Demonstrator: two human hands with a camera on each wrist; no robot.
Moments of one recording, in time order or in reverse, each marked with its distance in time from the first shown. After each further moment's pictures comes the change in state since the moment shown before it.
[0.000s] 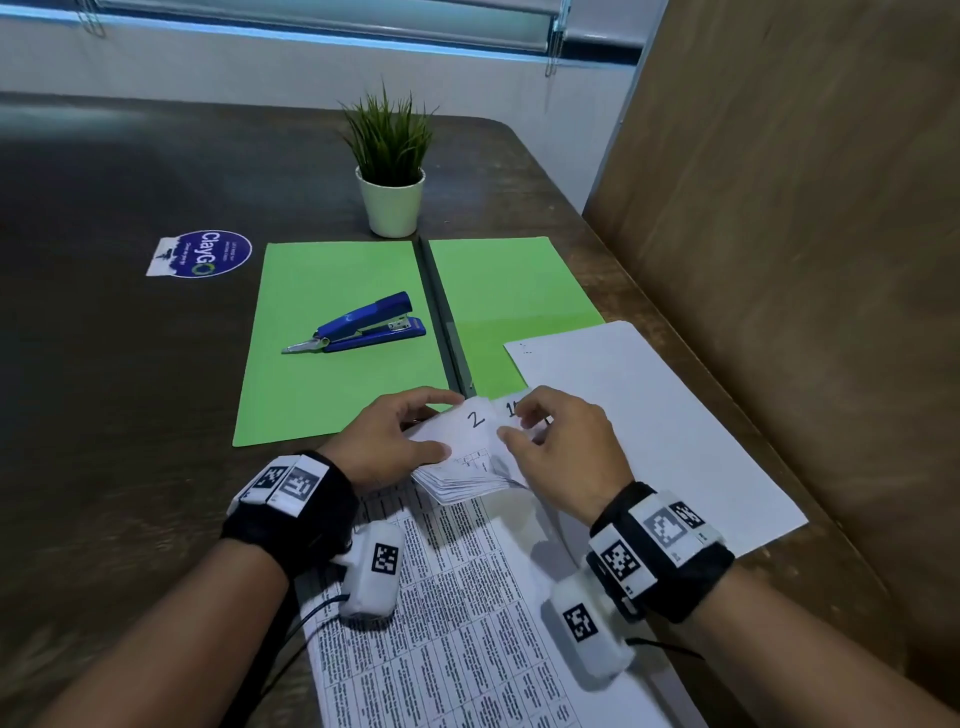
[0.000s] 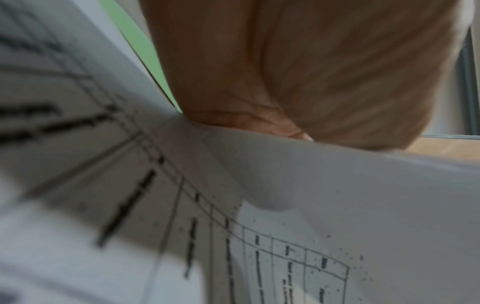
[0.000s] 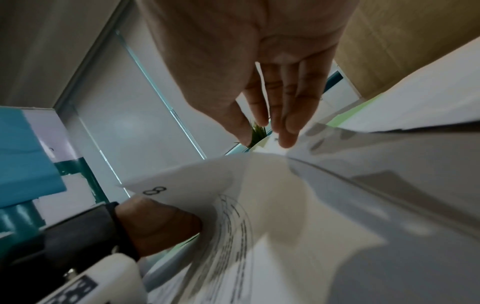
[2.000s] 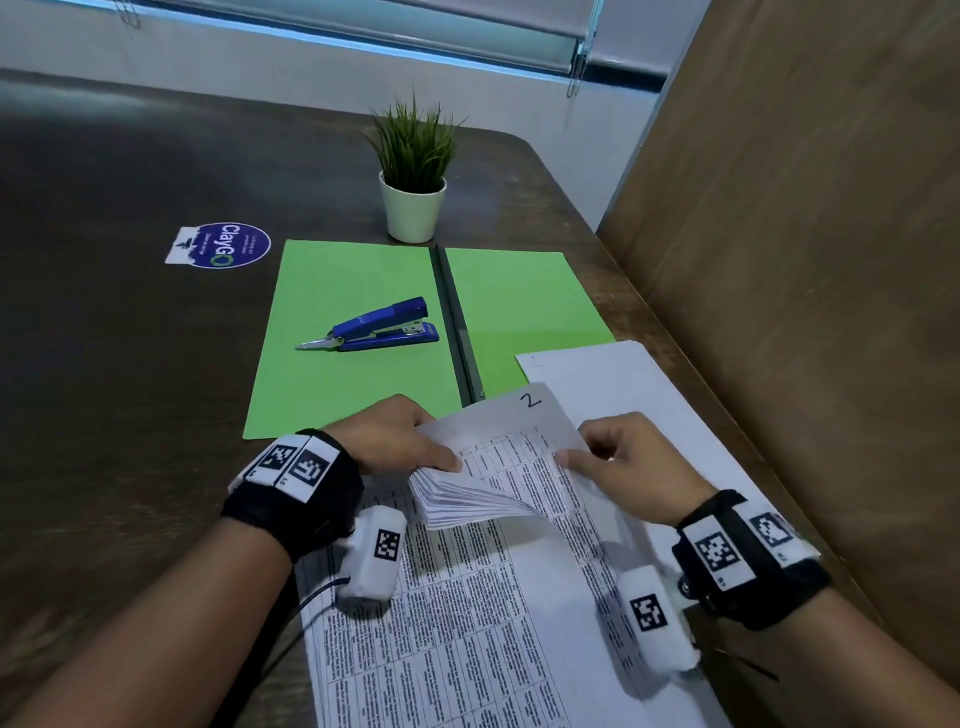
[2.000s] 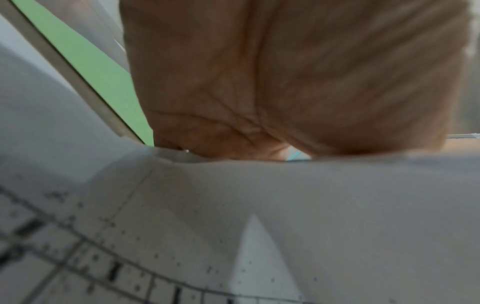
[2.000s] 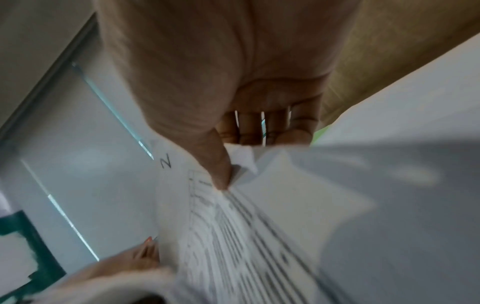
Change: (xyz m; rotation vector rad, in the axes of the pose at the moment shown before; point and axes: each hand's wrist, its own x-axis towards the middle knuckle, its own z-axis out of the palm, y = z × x) left_hand -0.004 0.028 -0.015 0.244 -0.092 -0.279; right_hand 0.011 0.041 -0.044 0.163 -0.333 -0.050
